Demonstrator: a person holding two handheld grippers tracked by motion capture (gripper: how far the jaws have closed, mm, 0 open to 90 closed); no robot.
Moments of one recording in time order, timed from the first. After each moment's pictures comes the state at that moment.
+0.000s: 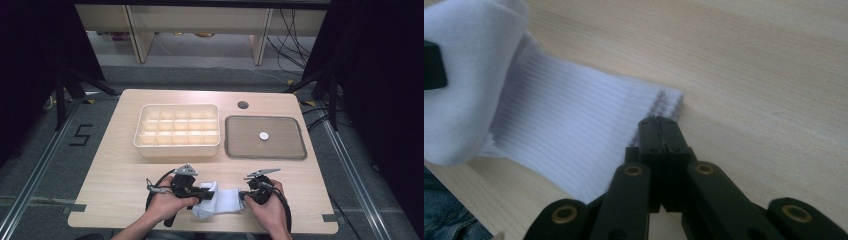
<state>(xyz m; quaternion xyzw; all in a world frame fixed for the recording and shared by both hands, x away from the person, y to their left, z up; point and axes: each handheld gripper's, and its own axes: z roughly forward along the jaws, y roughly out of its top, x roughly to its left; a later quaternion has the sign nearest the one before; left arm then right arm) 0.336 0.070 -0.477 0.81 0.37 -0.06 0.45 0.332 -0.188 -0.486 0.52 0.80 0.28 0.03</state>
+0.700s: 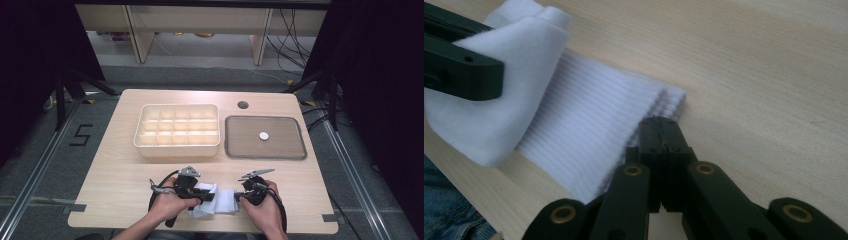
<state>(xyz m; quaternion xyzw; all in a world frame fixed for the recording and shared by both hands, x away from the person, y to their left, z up) 0.340 0.065 -0.489 0.82 0.38 -0.06 0.43 0.332 -0.176 -0.490 0.51 0.82 0.28 0.02</state>
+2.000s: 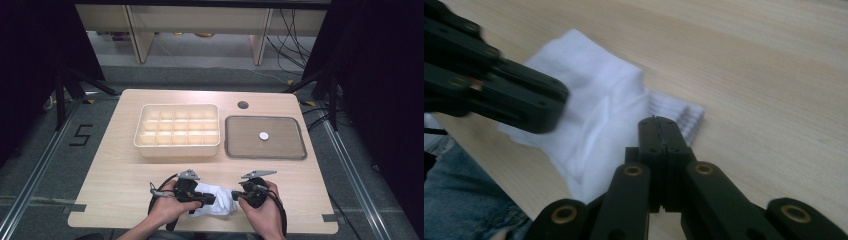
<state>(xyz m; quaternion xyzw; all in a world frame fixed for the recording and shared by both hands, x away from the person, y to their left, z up) 0.333 0.062 -0.494 0.81 0.37 -0.09 0.45 0.317 -0.168 -0.467 0.50 0.80 0.32 0.03</state>
